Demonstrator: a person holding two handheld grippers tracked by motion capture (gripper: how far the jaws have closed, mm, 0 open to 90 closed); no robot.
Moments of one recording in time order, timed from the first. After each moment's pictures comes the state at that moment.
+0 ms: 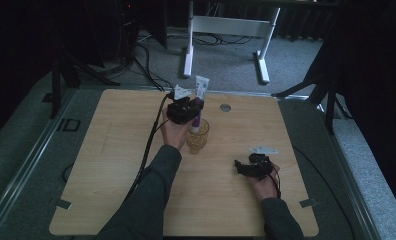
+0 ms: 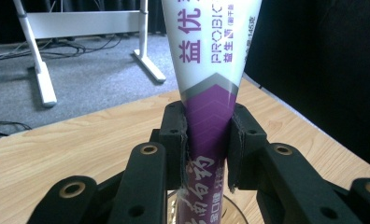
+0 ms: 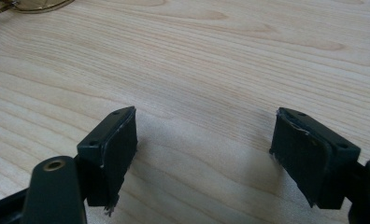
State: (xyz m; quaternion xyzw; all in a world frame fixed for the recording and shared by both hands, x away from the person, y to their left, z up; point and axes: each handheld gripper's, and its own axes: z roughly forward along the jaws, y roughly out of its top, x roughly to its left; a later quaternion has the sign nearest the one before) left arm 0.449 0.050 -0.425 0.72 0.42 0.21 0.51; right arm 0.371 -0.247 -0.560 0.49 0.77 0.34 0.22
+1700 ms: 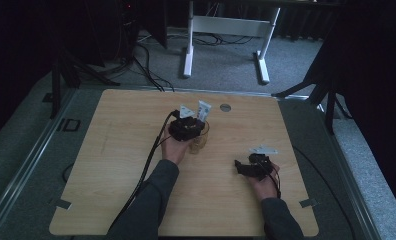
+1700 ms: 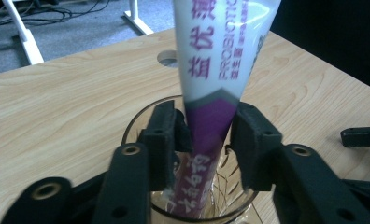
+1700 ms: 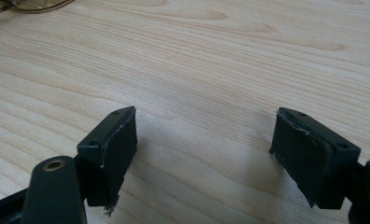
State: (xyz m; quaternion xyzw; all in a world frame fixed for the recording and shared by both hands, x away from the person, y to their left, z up) left arm 0.432 0.044 -0.480 0.76 0.42 0.18 0.46; right arm 0.371 -0.247 -0.560 0.49 0.77 0.33 0.22
